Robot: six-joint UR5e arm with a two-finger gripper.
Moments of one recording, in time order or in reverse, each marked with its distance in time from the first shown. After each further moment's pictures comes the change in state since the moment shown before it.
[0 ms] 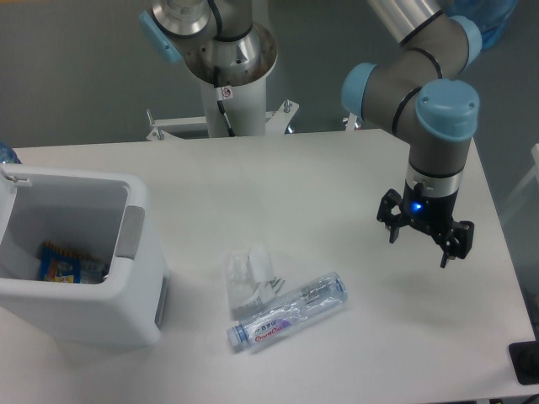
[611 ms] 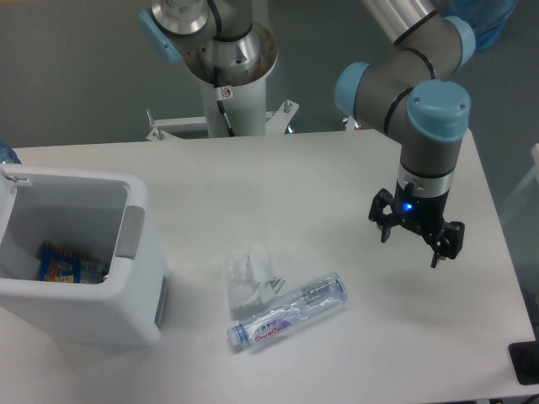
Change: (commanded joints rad) arm -0.014 0.002 -0.012 0.002 -0.008 -0.006
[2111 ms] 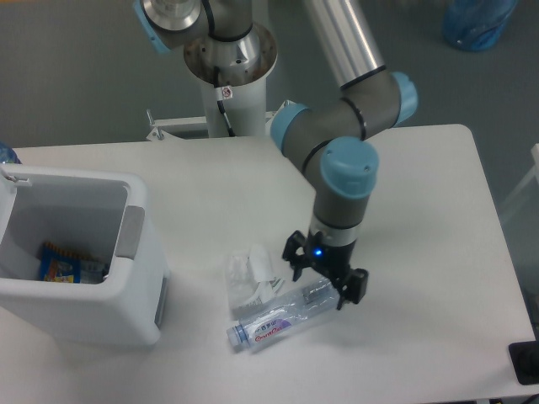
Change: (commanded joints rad) arm -0.282 -0.055 -0.087 0.077 -0.034 -0.305
